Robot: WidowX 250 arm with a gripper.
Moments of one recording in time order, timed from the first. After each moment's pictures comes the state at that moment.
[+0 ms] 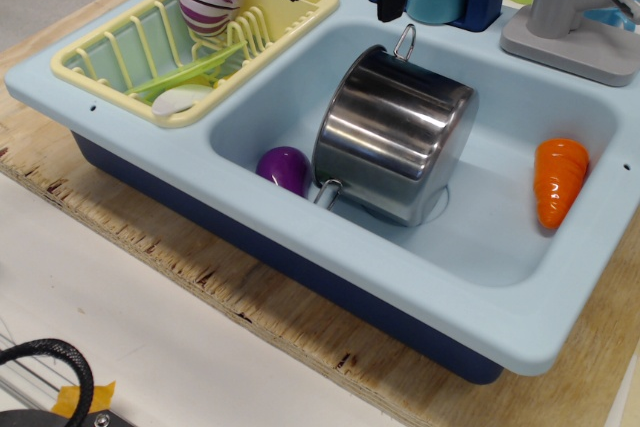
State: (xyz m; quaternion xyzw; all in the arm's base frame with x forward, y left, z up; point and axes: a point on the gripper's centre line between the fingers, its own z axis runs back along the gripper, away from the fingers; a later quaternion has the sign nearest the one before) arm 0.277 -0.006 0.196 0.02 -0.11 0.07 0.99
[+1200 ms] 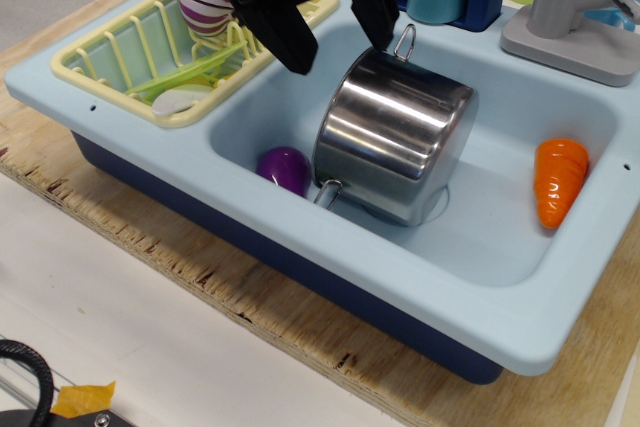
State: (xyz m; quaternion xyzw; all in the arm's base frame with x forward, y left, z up) arm 0.281 0.003 0.153 -0.23 -0.12 0.15 0.95
